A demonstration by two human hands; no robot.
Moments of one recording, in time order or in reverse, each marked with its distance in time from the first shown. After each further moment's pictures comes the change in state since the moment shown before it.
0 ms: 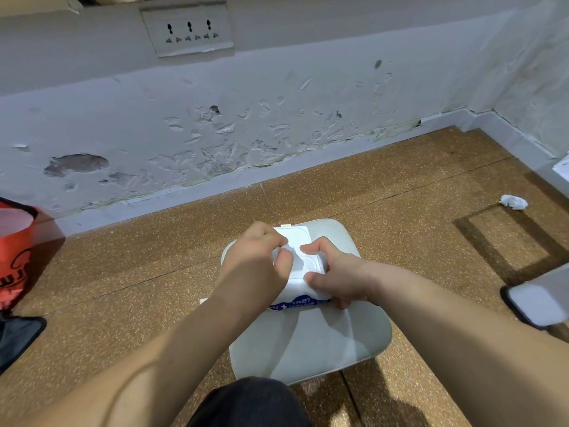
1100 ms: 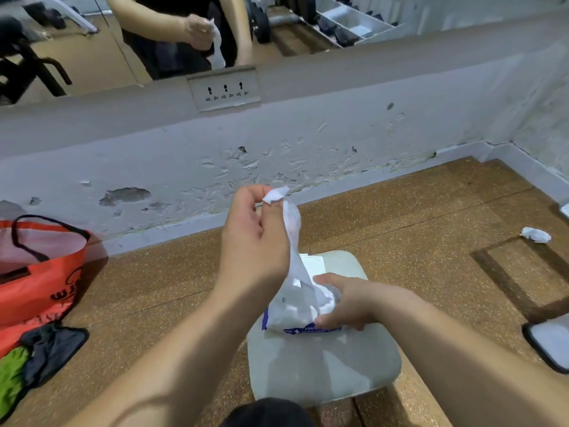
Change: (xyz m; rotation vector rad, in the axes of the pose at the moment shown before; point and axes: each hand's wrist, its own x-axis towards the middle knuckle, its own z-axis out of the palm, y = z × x) left_hand 0.042 0.096 -0.113 -0.664 0.197 -0.391; right_hand -0.032 -0.033 -0.023 -0.314 -0.095 0.037
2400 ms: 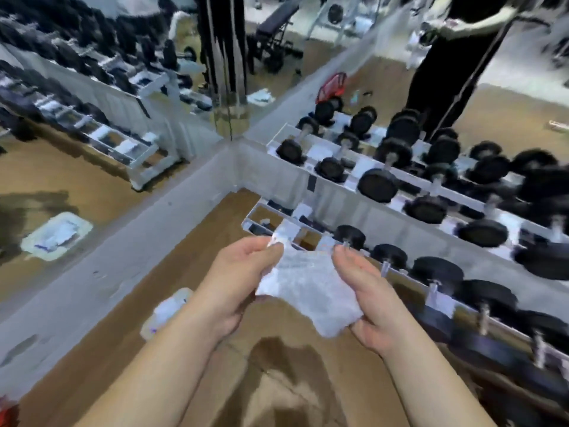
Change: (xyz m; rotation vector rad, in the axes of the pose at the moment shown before) left_hand -0.310 0.674 -0.035 -0.110 -1.044 -0.471; right_hand -0.903 -0.071 -0.066 1.850 0.959 -0.194
